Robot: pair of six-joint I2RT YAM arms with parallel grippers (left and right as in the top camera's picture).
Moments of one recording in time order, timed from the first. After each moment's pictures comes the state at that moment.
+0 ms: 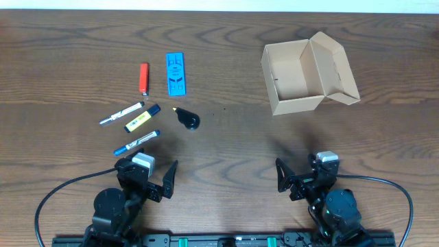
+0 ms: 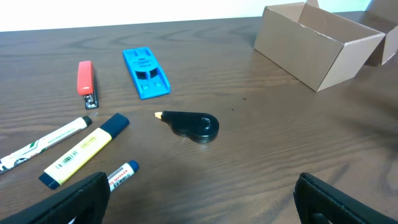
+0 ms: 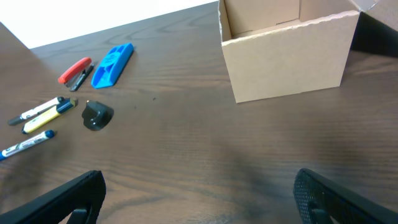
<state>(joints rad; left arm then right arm) -0.26 0.01 0.13 -0.43 0.17 -0.04 0.46 0.01 0.14 -0.49 0.11 0.40</state>
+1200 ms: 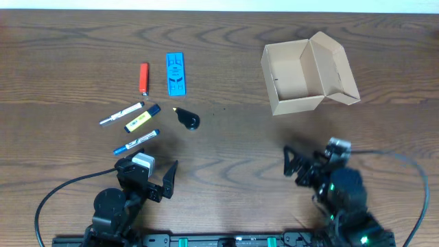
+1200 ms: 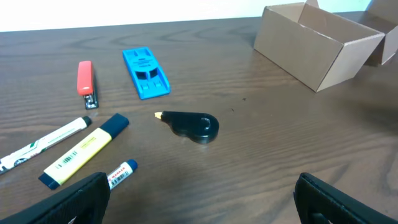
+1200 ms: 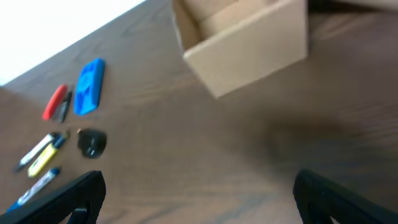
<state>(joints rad) -0.26 0.01 0.13 -0.43 0.17 -0.04 0.30 0.44 0.40 -0.52 0.04 0.60</state>
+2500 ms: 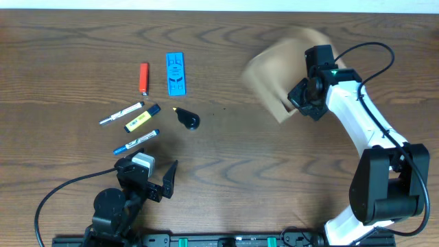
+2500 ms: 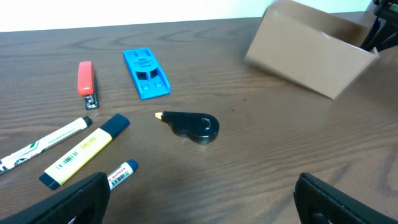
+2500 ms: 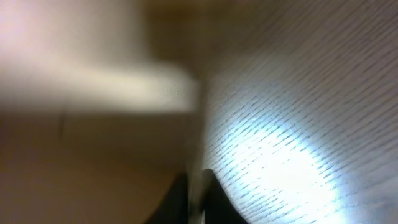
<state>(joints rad) -0.26 0.01 0.13 -0.43 0.17 -0.04 0.11 1.79 1.30 -0.83 0.00 0.91</state>
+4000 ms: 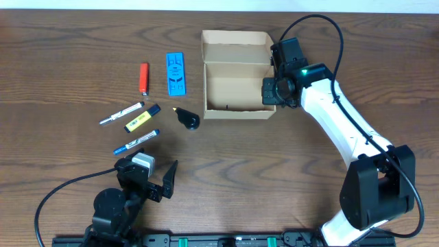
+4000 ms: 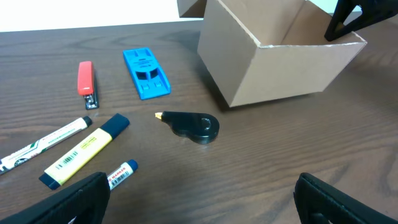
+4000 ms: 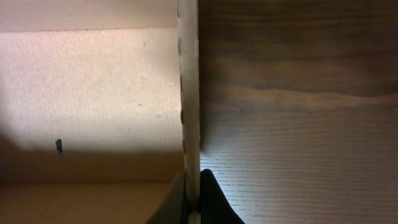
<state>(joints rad) -0.26 0.01 0.13 -0.43 0.17 -0.04 0.31 1.79 1.40 -0.81 0.03 0.35</state>
